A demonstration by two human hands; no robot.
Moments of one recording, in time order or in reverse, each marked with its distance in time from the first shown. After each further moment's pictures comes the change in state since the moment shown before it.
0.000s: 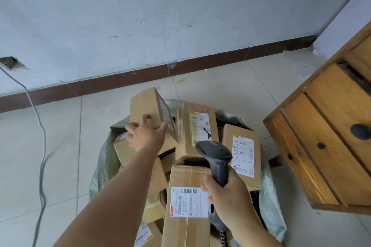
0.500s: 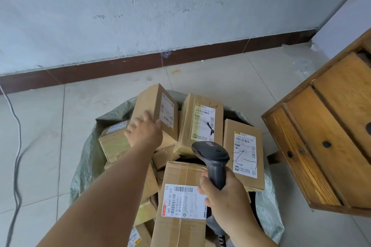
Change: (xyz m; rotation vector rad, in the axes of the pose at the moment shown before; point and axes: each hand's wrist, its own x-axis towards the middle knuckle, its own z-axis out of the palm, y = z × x) left_hand 0.037 -0.016 0.055 0.403 -0.144 0.161; right_hand 0.031 0.026 0.014 -0.024 0.038 0.015
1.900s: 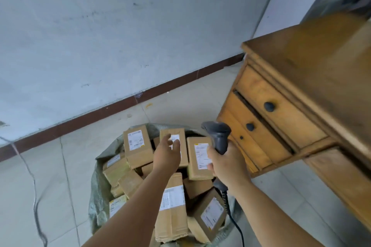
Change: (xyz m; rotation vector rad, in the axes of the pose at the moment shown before) left_hand -0.249 0.088 -0.190 -0.606 -0.244 0.289; right_hand -0.157 -0.146 -0.150 0.101 0.280 -0.126
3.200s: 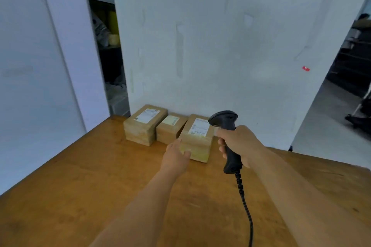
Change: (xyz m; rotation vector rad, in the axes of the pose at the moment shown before) left_hand -0.265 0.508 0.484 0.353 -0.553 0.865; right_hand -0.044 -0.020 -0.716 0.419 0.626 0.096
